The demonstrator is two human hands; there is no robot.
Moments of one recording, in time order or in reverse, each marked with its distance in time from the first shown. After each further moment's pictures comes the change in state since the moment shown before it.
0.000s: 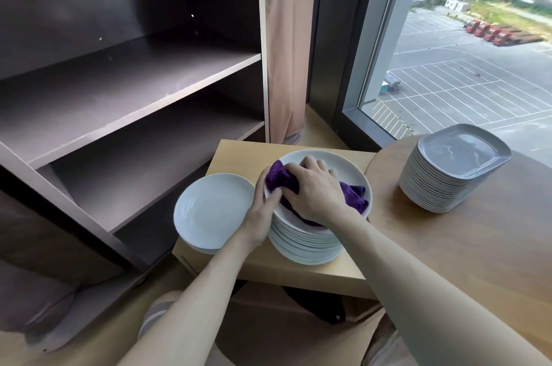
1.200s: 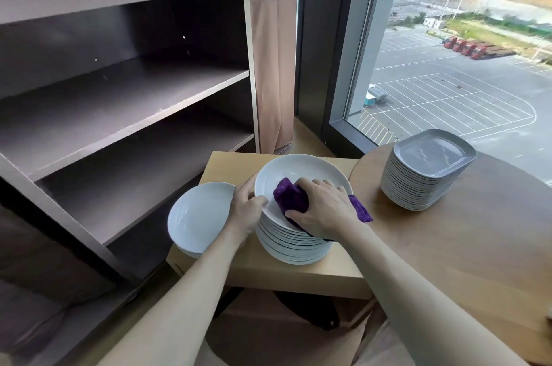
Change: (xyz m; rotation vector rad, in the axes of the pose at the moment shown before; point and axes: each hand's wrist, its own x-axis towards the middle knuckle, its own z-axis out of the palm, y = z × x) left_hand -0.003 0.033 0.001 0.105 0.162 -0.048; right_hand -0.047 0.023 -0.021 0.039 -0.026 0.049
